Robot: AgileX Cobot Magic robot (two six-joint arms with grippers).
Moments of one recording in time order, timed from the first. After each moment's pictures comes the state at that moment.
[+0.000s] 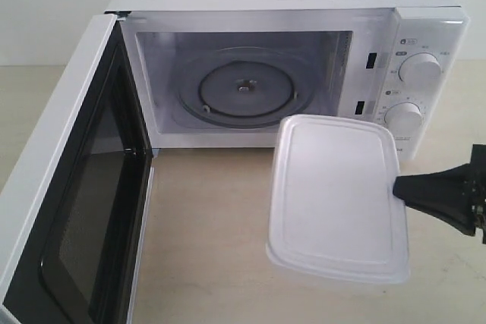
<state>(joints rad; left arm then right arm) -0.07 0.00 0.00 -0.04 0.29 -0.15 -0.36 1.54 -0.35 -1.56 -1.19 1.68</state>
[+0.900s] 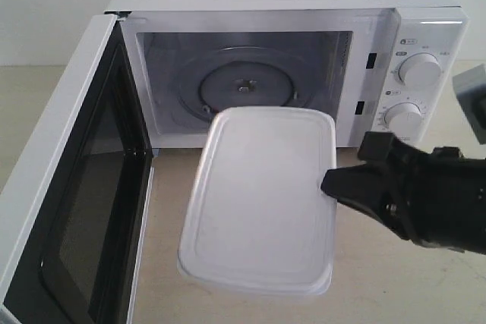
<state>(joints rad) -0.07 0.00 0.00 -0.04 0.29 -0.15 0.46 1.06 -0.35 -1.20 -0.37 2.05</state>
